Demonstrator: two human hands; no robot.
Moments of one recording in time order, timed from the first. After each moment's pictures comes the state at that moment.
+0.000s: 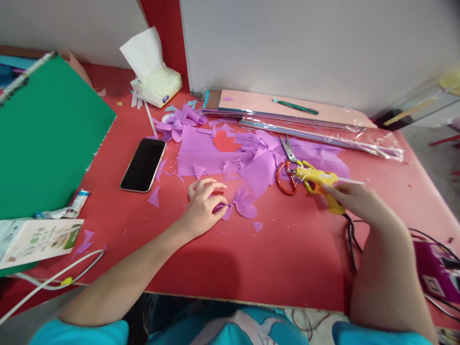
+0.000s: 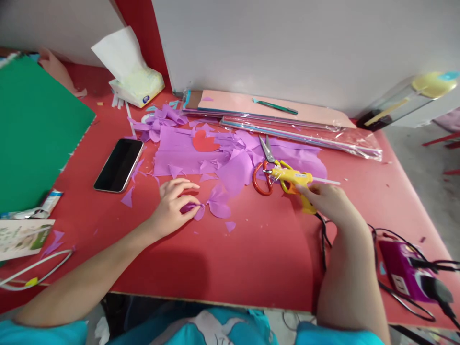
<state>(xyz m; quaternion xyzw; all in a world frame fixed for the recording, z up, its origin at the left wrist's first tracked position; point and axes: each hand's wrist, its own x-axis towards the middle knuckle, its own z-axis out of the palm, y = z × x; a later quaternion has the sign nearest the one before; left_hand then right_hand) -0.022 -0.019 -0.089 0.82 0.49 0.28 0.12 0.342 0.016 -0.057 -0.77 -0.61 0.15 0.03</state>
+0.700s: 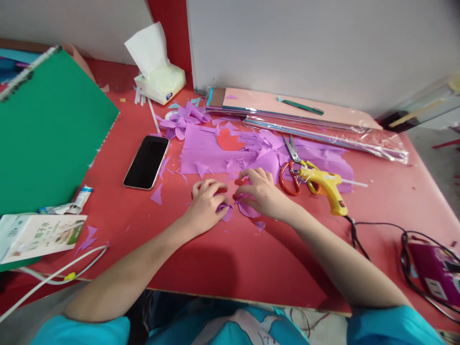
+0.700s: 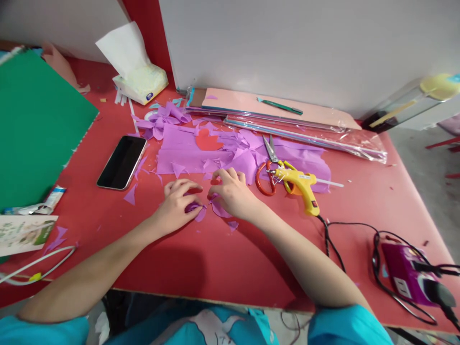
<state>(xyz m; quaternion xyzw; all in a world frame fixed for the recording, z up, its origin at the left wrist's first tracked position) -0.024 -0.017 -0.089 0.83 0.49 0.22 0.15 0.165 0.021 -0.063 -0.40 -0.90 0.16 0.09</state>
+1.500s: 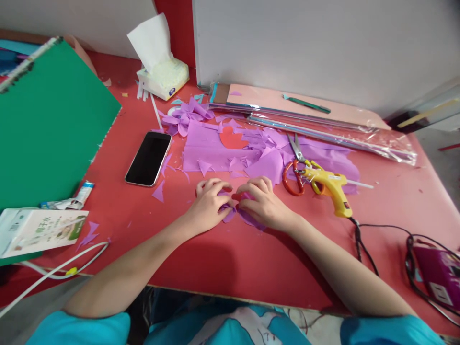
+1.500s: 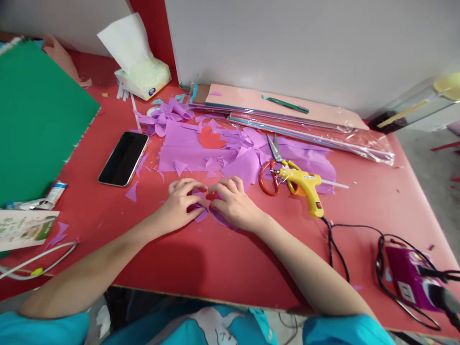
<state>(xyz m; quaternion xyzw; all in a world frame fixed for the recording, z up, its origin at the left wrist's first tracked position) -0.023 -0.019 -0.091 0.83 0.48 0.22 0.19 0.173 0.006 -0.086 -0.27 -0.94 0.07 0.17</state>
